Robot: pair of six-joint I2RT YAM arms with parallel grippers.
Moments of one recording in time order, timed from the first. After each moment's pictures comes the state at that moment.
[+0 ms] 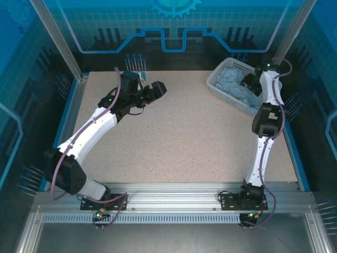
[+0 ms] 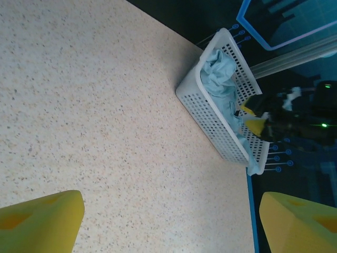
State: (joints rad) left arm -0.39 1.48 1.35 -0.42 0.23 -0.86; right arm -0.22 2.46 2.41 -1.12 -0.06 0.47
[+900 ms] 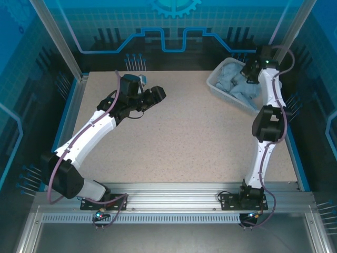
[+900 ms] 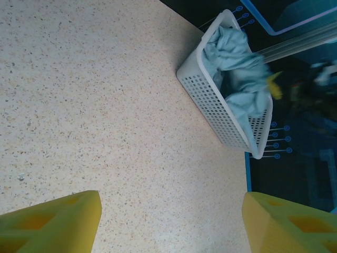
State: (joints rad) left arm -0.42 1.44 1.33 -0.47 0.23 -0.88; right arm -0.15 2.22 2.27 -0.89 -0.03 0.53
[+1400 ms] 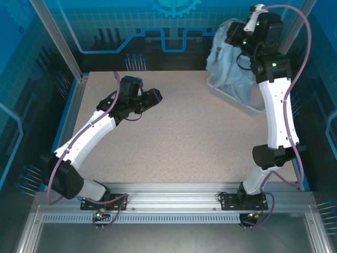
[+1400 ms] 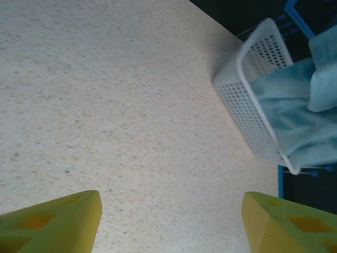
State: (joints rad) left arm -0.42 1.43 1.33 -0.59 0.09 -0.87; right arm 0.23 1.74 2.35 -0.74 -0.07 0.44
